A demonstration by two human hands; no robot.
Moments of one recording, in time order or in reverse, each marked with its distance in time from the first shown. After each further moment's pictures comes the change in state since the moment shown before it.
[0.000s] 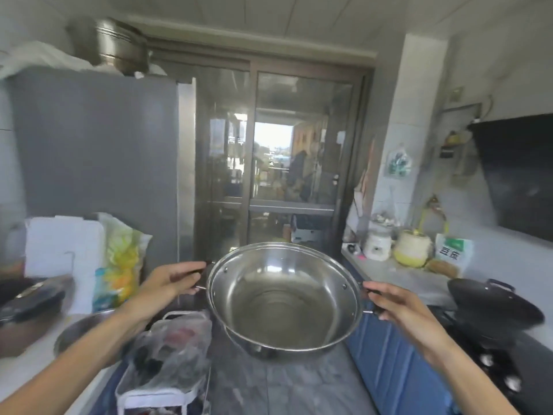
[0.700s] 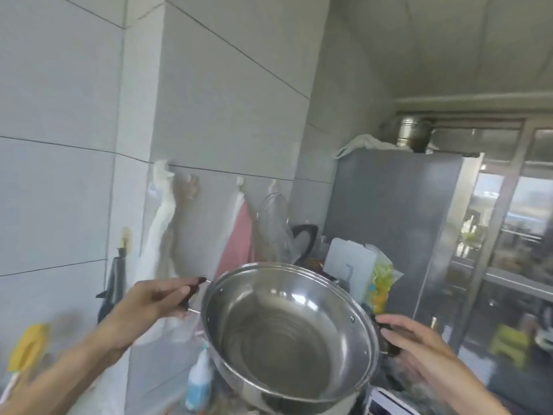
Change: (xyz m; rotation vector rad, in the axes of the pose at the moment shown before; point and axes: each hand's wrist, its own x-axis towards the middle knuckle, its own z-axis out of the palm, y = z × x) left_hand -0.609 0.101 -0.394 0.133 0.775 -0.087; right_hand -0.277 -0.225 0.438 0.095 -0.787 -0.153
